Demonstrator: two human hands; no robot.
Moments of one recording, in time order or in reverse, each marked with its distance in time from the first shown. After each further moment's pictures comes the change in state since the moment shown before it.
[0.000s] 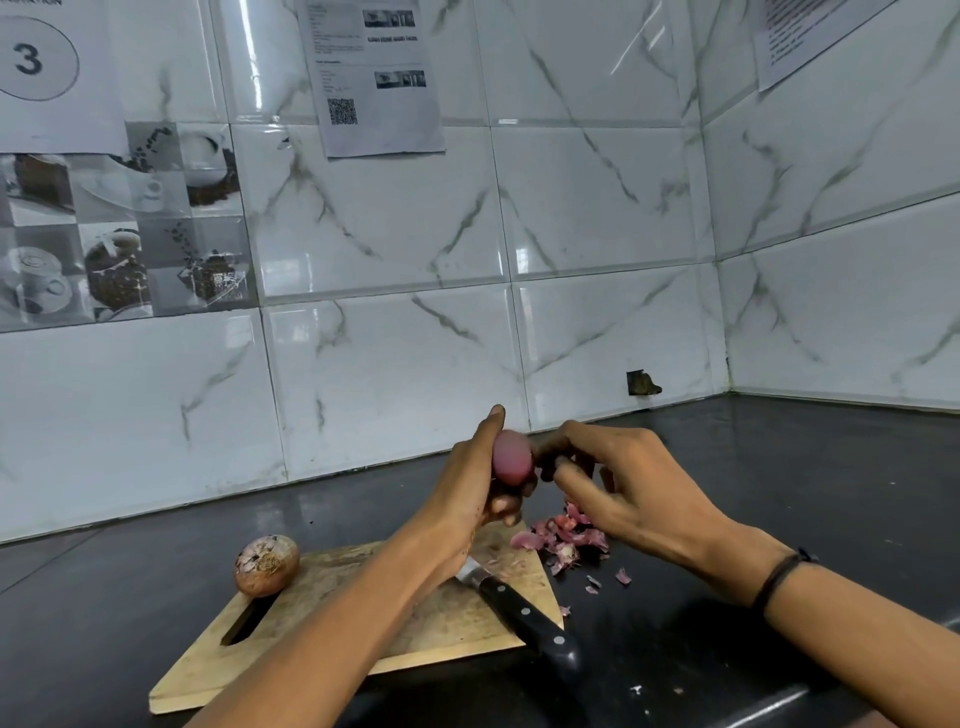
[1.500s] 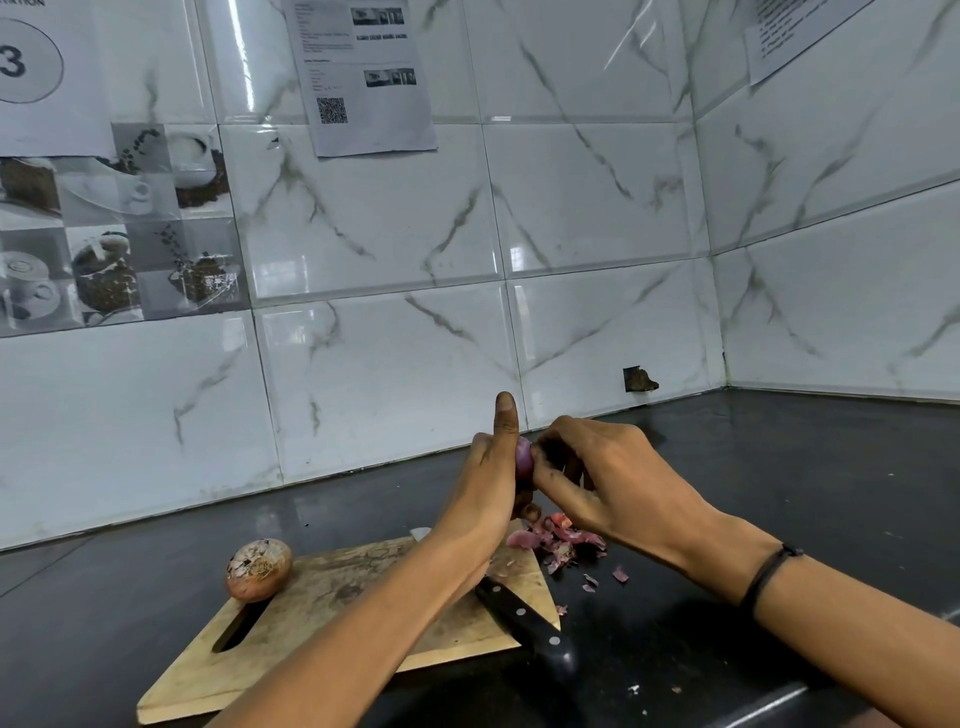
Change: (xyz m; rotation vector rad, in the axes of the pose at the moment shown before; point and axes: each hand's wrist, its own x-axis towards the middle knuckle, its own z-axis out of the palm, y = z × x) left_hand 0.011 -0.013 0.018 0.175 0.114 0.129; right_hand 0.004 0.002 0.009 -0.083 0.011 -0.028
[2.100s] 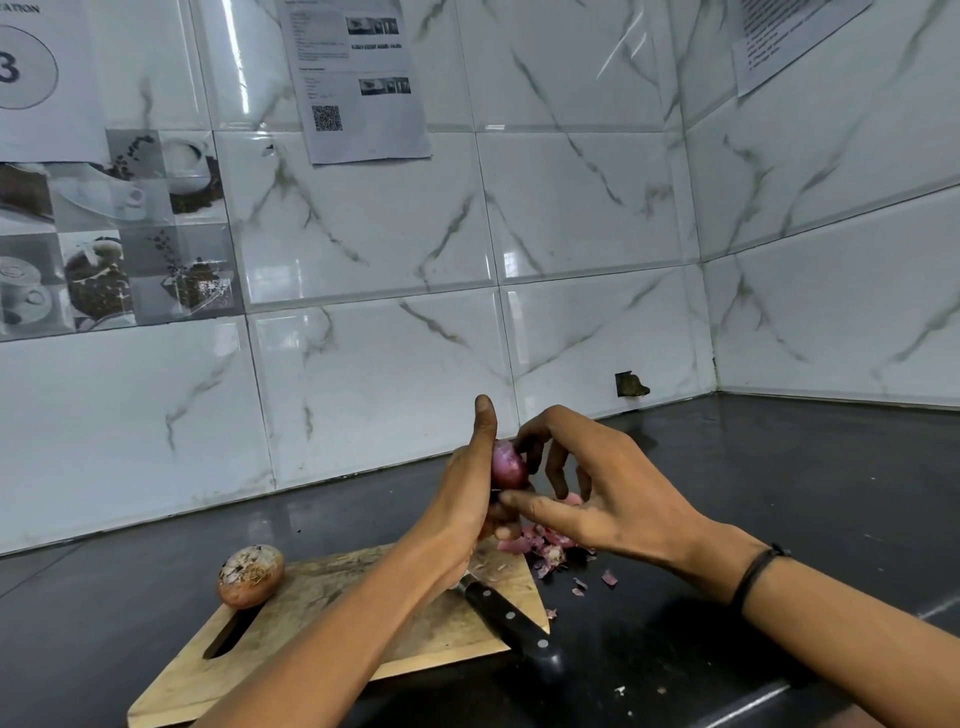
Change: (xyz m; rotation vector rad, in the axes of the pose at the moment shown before) left_hand -0.015 0.016 -0.006 -0.144 -0.066 -0.125; right_hand -0.002 -0.002 -0.007 0.122 0.014 -0.079
